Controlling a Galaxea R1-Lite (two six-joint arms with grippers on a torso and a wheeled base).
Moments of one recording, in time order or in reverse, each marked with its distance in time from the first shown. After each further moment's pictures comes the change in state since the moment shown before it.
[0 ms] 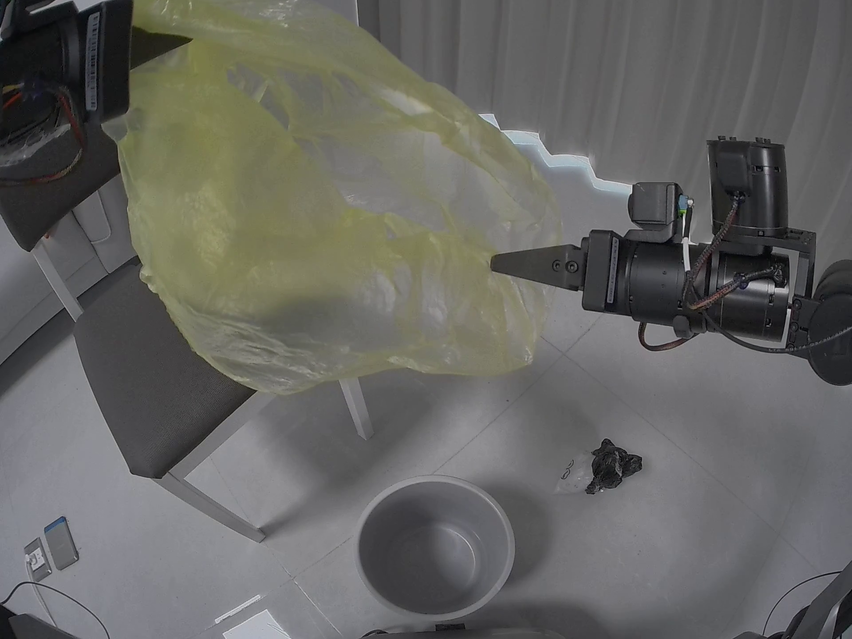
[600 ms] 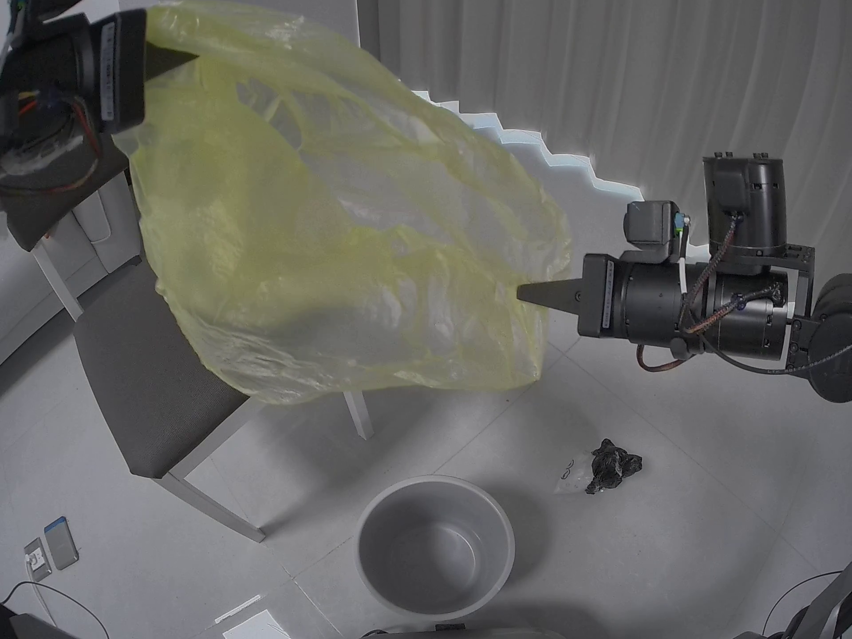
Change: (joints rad) left arm 0.018 0.016 0.011 0.007 0.000 -0.064; right arm 0.028 -0.009 0.045 -0.012 -0.021 0.002
